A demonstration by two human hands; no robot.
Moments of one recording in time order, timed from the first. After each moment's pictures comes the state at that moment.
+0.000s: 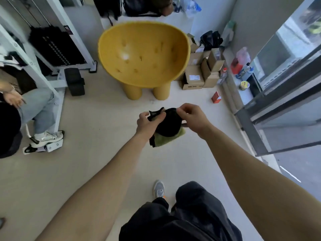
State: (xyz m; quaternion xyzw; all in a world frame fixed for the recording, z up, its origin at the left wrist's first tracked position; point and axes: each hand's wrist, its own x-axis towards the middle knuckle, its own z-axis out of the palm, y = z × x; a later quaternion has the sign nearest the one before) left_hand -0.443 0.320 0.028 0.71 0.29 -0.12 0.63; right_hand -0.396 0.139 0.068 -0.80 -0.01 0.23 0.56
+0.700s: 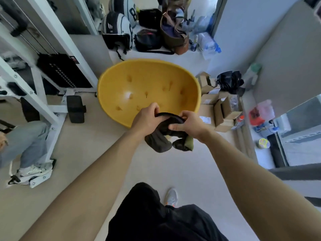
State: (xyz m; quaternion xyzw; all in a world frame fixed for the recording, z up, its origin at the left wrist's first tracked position) left_hand 0.011 0.366 0.067 0.91 0.17 -0.05 0.38; right_hand 0.065 0.179 0.074 -0.82 -0.10 0.34 0.45
